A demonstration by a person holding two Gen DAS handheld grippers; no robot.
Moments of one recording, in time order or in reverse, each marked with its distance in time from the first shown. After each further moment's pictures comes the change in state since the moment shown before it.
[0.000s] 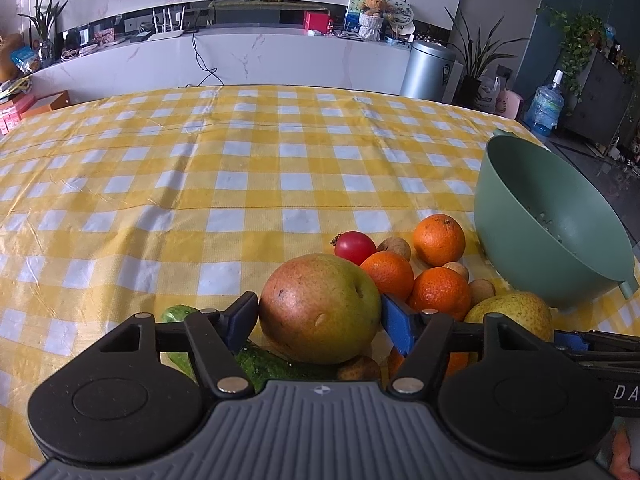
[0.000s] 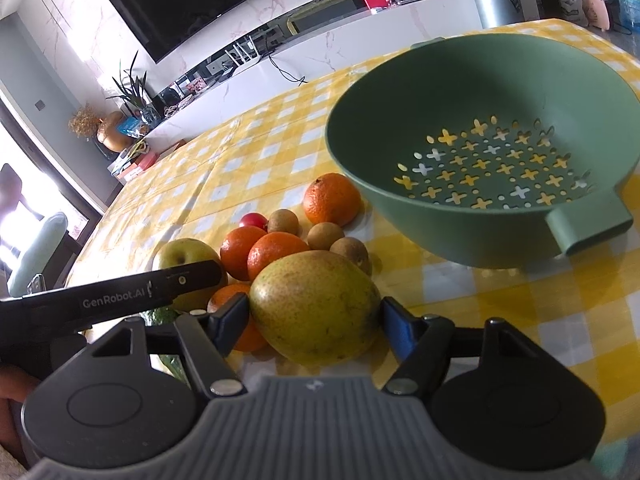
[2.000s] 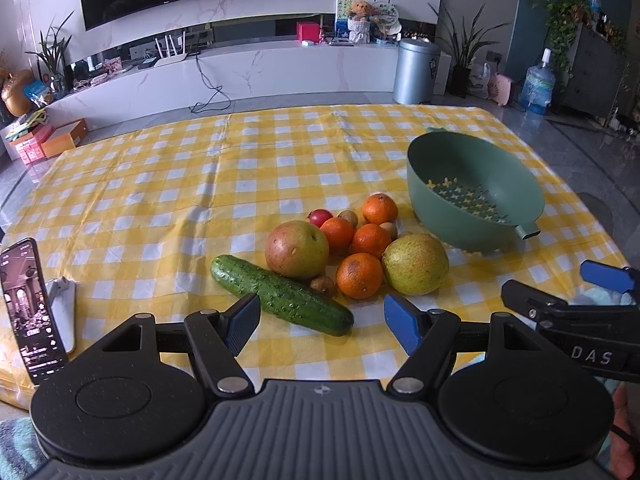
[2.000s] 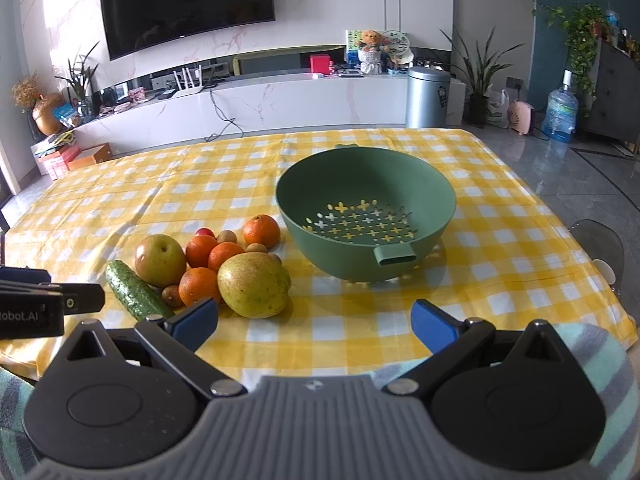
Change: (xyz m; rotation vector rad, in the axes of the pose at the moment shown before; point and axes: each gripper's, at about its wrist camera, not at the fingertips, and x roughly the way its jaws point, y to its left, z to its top) left arm -0.125 -0.044 -0.037 0.091 -0.024 0.056; right arm -0.133 0.055 -0.035 -0.205 -0.163 -0.354
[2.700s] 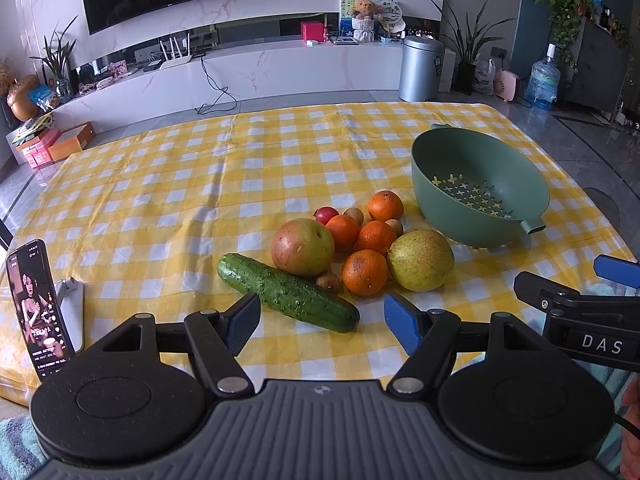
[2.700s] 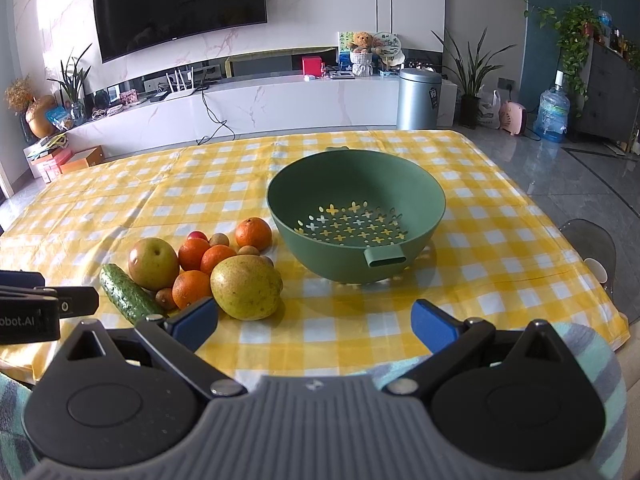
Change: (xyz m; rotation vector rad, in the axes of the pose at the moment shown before) left arm 0.002 -0.005 0.006 0.021 0.017 0.049; right arm -0.006 -0.002 0.001 0.016 0.004 -0.038
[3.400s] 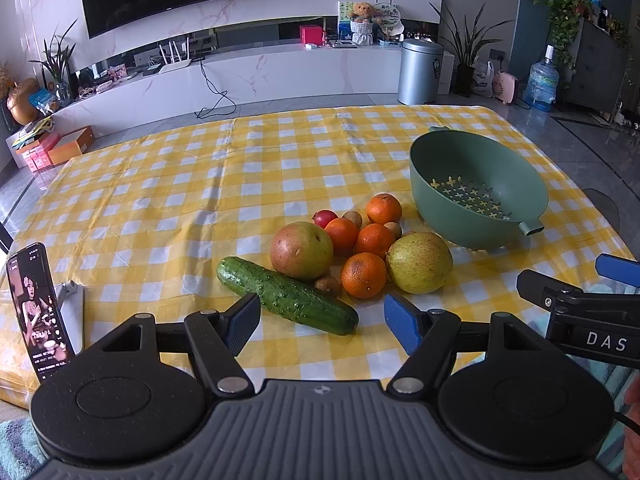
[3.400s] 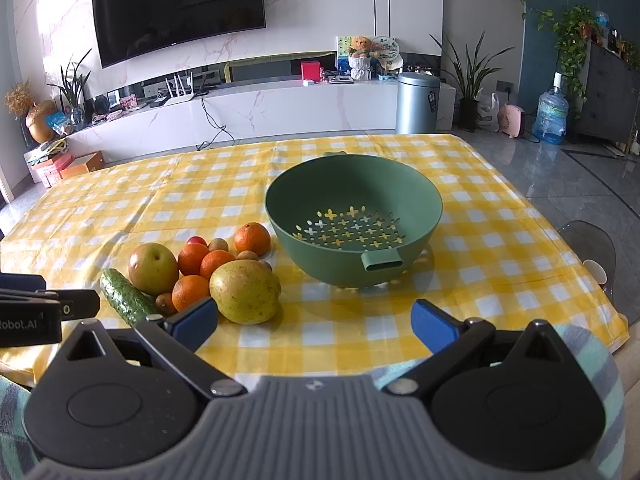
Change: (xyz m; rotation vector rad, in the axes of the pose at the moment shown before) left arm 0.001 -0.002 0.001 0.004 -0.001 0.004; right arm -0.002 -0.001 0.000 0.008 -0.013 0.001
